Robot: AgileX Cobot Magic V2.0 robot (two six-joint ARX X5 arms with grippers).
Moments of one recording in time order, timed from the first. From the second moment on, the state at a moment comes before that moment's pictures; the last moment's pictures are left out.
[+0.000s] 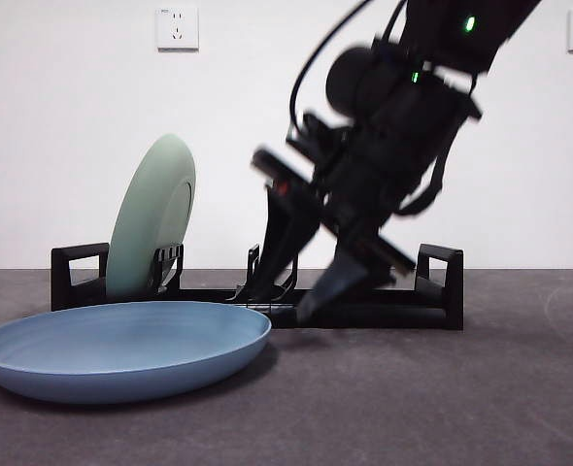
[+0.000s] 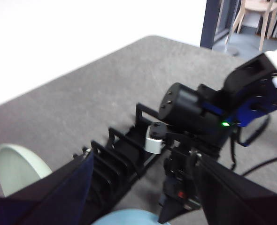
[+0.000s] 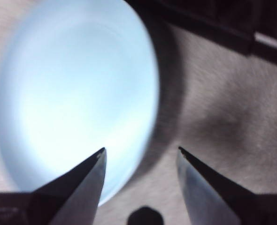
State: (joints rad) left arm -0.45 0.96 1.06 -0.43 0.35 0.15; right arm 0.60 1.86 1.17 -0.36 -0.44 0.18
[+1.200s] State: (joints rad) left arm -0.50 0.96 1.06 -0.58 0.34 0.22; right arm 0.61 1.67 1.17 -0.48 -0.31 0.24
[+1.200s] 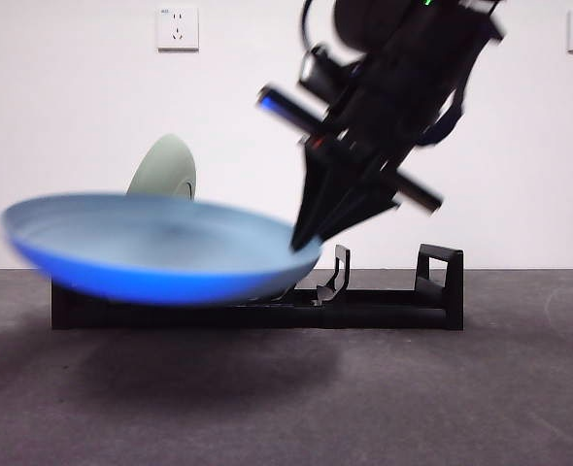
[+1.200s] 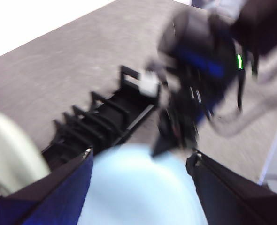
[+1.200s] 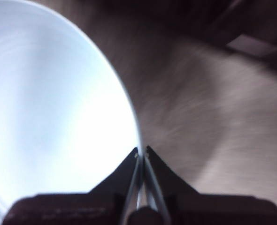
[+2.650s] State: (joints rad) left arm -1.19 1.46 1.06 -0.54 -0.48 0.50; right arm 0.40 1.38 1.17 -0.76 -0.30 0.19
